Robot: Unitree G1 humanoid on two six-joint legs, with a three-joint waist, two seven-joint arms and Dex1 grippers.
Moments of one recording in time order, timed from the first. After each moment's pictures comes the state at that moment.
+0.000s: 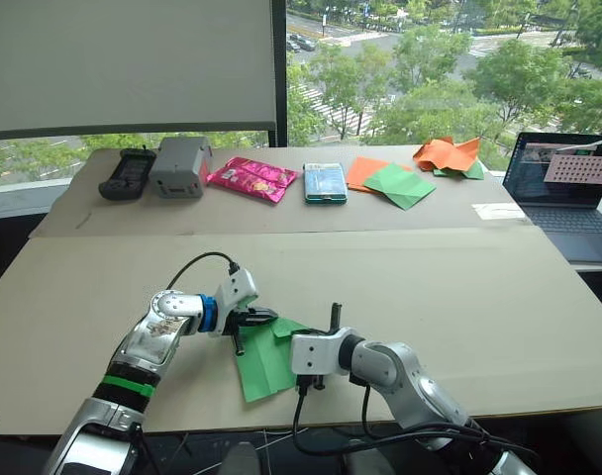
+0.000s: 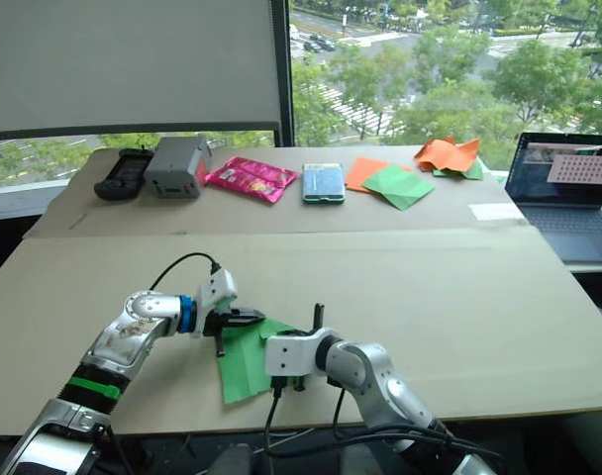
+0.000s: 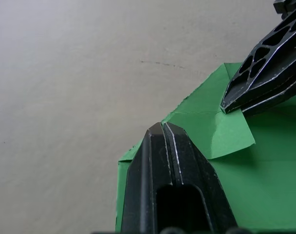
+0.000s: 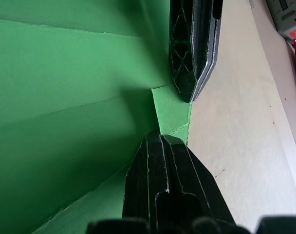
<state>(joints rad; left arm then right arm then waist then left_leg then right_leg) -0.43 0.55 -0.22 0.21 -0.13 0.29 -1.09 -0.25 -0.37 0.61 -0.24 -0.58 0.22 0.63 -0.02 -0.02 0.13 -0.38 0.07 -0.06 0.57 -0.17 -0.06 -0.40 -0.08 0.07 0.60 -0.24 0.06</state>
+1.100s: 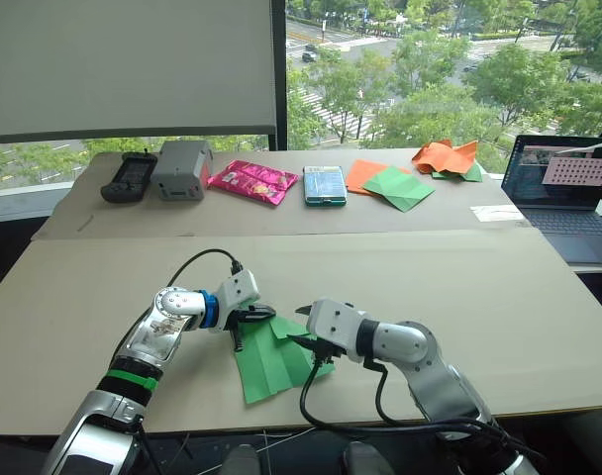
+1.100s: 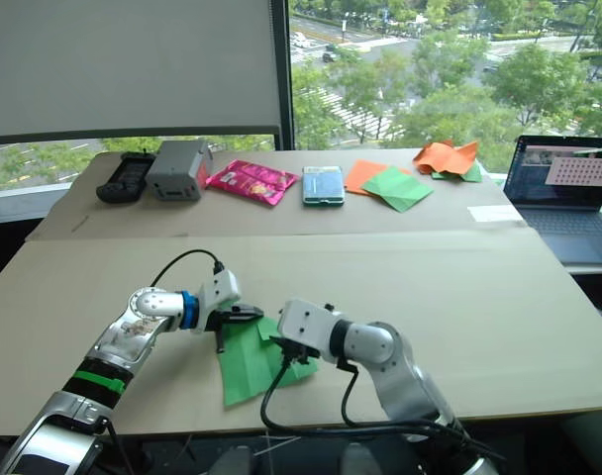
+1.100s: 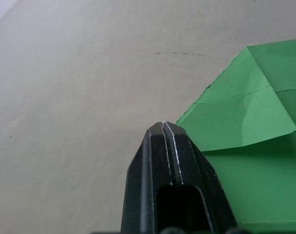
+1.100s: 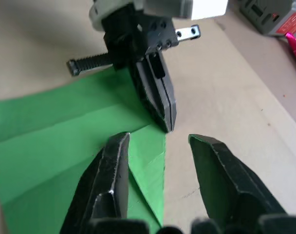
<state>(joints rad) -0.47 0.55 -0.26 0.30 -0.07 0.18 -1.07 -0.31 -0.27 0.38 -0.40 -0.20 0.50 0.81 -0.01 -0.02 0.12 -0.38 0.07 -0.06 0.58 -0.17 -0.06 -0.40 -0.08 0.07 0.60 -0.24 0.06</state>
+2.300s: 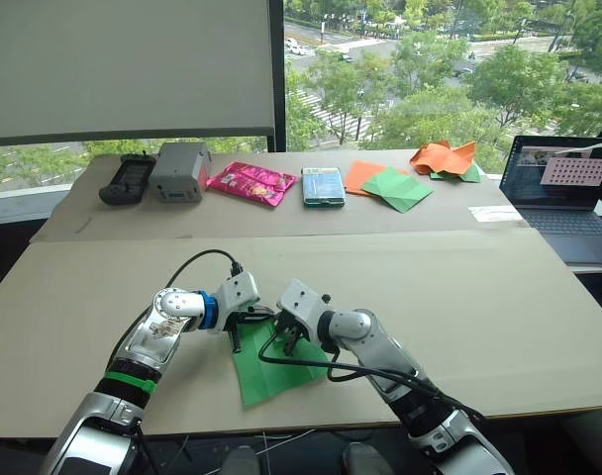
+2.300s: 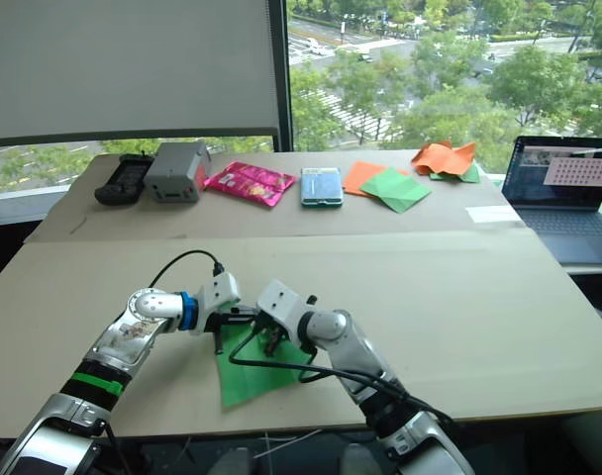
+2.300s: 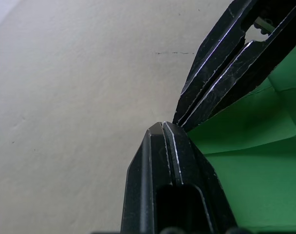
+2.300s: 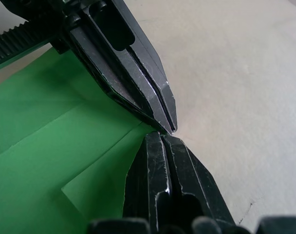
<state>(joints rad) -0.46 0.56 -0.27 0.28 -0.04 0.16 -1.07 -0.45 -0.12 0.49 0.02 -0.17 0.57 0.63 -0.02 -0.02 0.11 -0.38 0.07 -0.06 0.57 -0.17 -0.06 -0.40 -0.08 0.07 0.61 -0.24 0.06</state>
